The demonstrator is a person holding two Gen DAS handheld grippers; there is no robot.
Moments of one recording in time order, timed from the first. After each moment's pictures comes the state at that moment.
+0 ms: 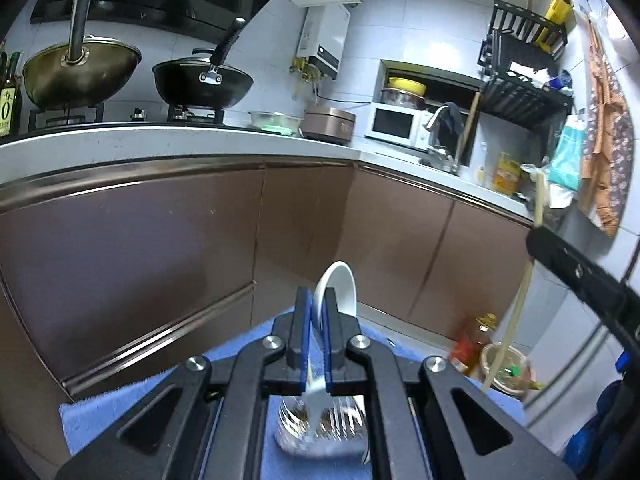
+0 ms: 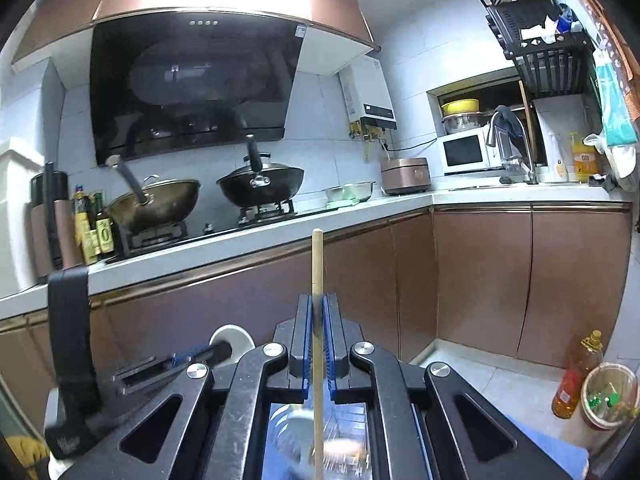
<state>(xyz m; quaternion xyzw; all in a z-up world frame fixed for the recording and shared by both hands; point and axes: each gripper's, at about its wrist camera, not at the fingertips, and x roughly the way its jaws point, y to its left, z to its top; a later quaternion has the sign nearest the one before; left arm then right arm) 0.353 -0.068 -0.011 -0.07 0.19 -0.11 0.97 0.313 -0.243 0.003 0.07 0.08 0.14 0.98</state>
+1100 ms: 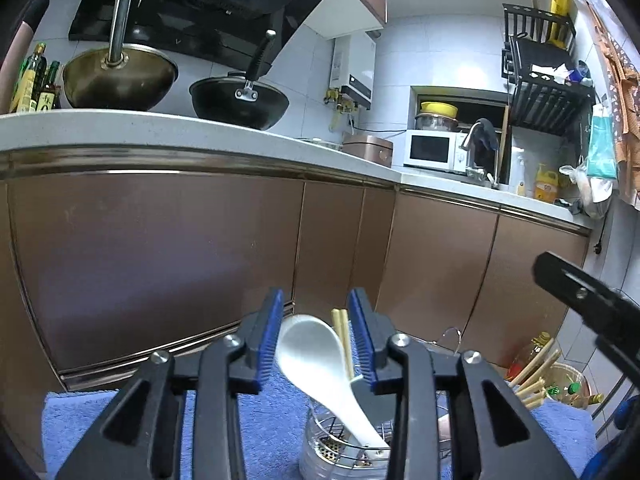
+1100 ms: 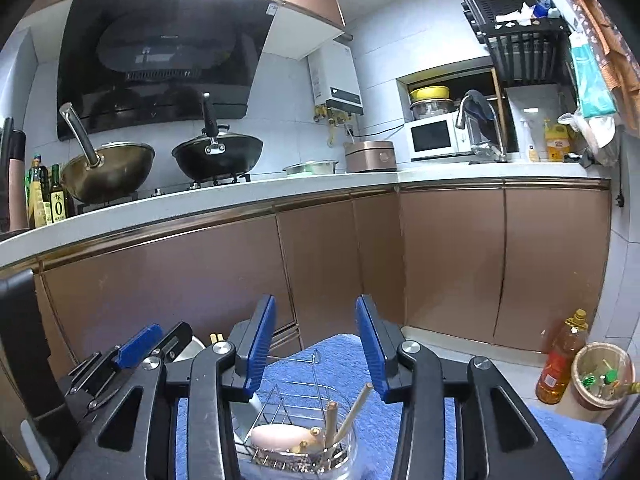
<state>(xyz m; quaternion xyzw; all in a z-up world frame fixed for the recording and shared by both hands) 0.349 -0.084 -0.092 -0.06 0.11 -0.03 0.99 0.329 -0.247 -0.076 0.05 0.09 0.07 0.99</state>
